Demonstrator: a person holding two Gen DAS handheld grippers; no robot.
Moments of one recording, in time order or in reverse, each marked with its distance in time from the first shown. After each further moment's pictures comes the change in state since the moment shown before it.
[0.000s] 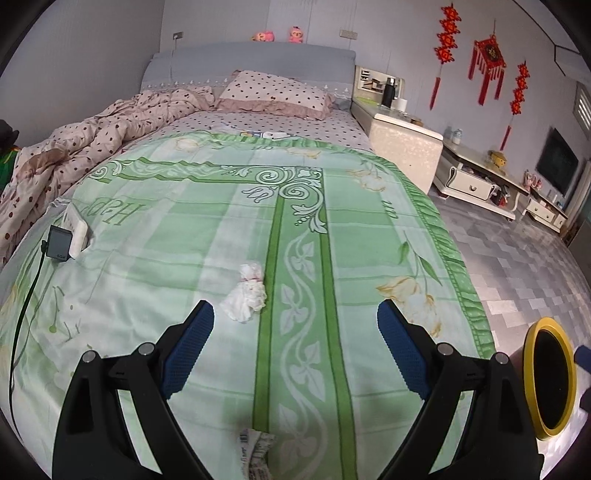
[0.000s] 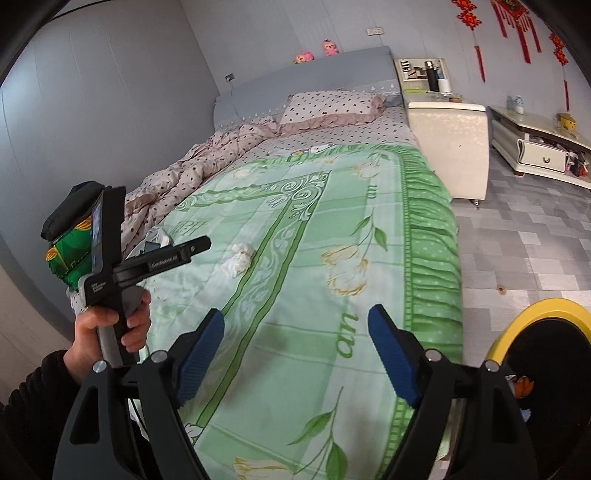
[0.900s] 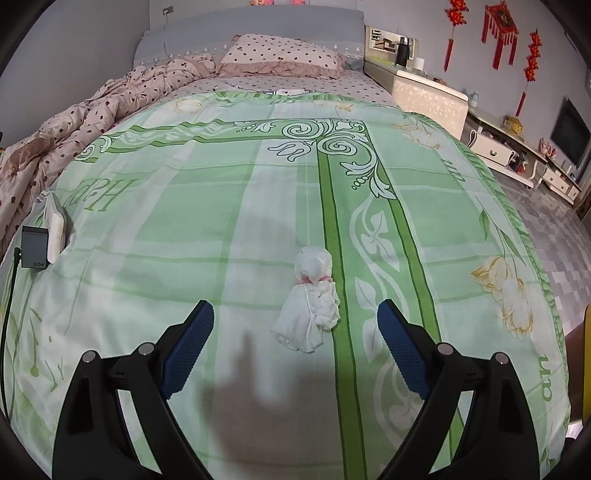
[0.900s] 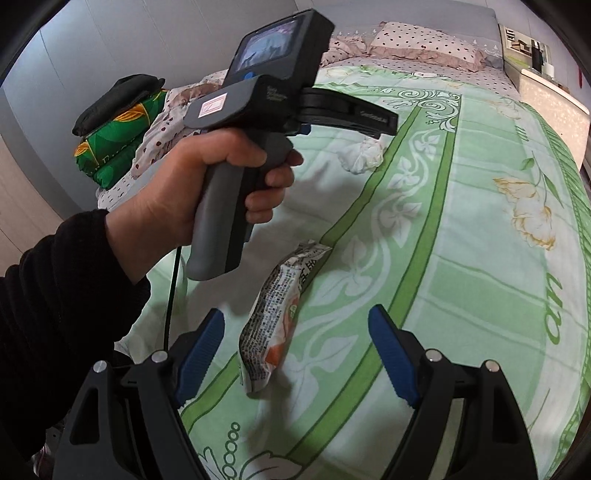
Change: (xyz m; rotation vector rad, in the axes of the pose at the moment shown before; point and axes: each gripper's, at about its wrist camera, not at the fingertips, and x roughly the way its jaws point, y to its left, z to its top) left arm 0.128 0.057 0.005 0.063 0.143 0.037; right arm 0.171 0.150 -0.077 -0.222 0.309 0.156
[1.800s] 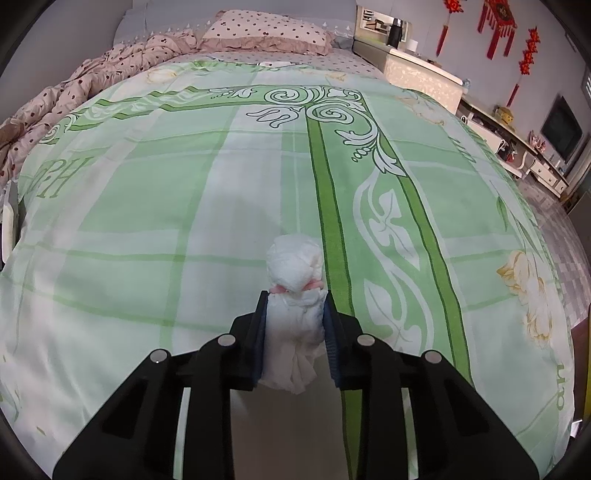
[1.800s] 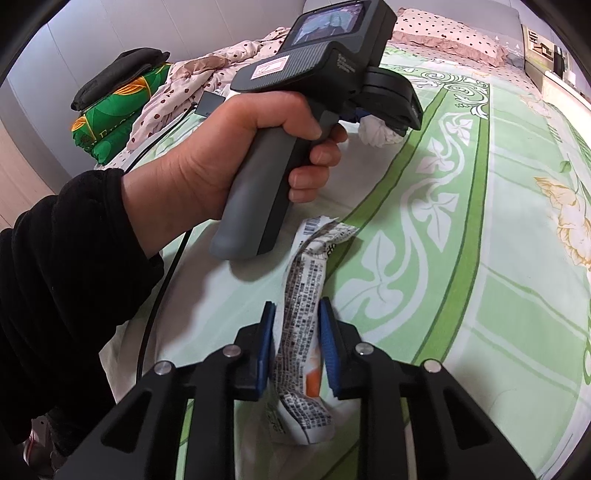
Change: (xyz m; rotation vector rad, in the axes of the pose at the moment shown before) left arm 0.068 0.004 0.007 -0.002 0.076 -0.085; right arm 0.054 -0.004 0.011 -0.050 0.071 0.007
